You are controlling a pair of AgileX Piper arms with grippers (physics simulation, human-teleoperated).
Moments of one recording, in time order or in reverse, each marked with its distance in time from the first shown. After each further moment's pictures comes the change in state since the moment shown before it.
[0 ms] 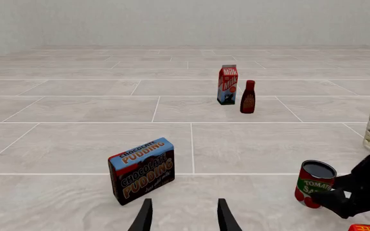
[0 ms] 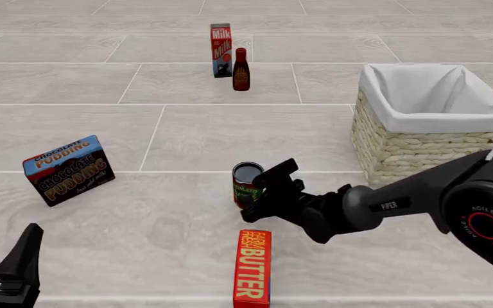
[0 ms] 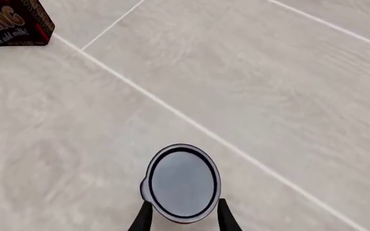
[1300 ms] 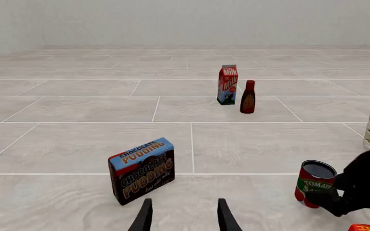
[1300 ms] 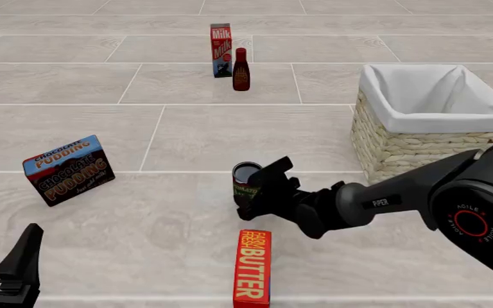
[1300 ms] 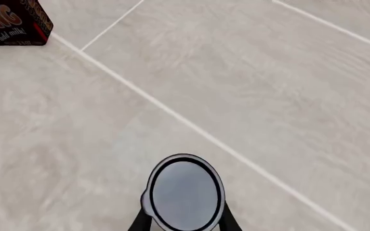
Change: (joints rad) left arm 0.000 0.000 0.000 0.000 0.000; right arm 0.004 0.032 -0.053 0.031 -0.009
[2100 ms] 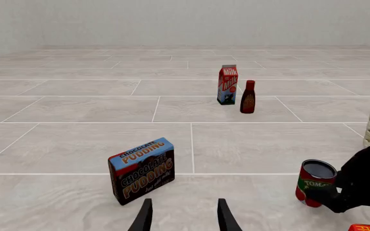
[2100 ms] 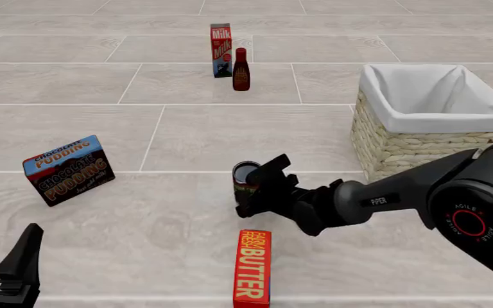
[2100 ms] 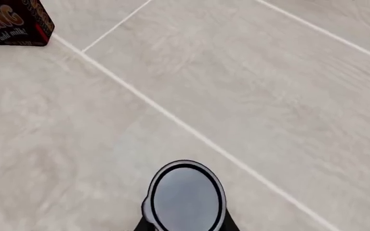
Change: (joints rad) left arm 0.000 0.000 0.000 0.000 0.000; right arm 0.001 0.005 -0.022 0.009 -0.036
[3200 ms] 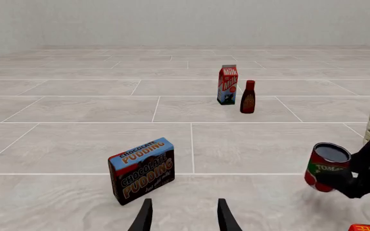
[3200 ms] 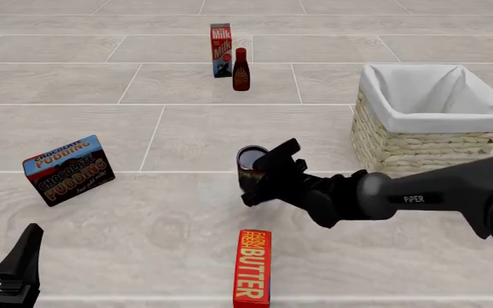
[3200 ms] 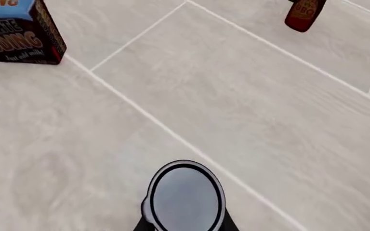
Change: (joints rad) left arm 0.000 0.000 0.000 0.000 0.000; right arm -0.015 -0.144 0.043 0.040 -0.037
